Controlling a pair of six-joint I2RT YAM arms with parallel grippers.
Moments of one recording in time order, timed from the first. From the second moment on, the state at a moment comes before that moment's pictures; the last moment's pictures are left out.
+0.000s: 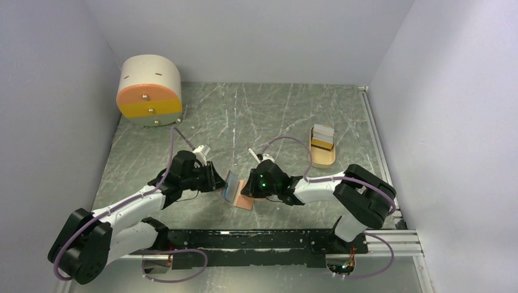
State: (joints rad) left arm -0.52 1.06 0.36 0.04 0.36 -0.70; right arm 0.96 1.58 0.57 0.32 -0.05 0.89
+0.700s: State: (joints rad) left arm -0.52 1.04 0.36 0.04 0.37 -0.66; right arm 0.96 1.58 0.57 0.32 -0.02 0.87
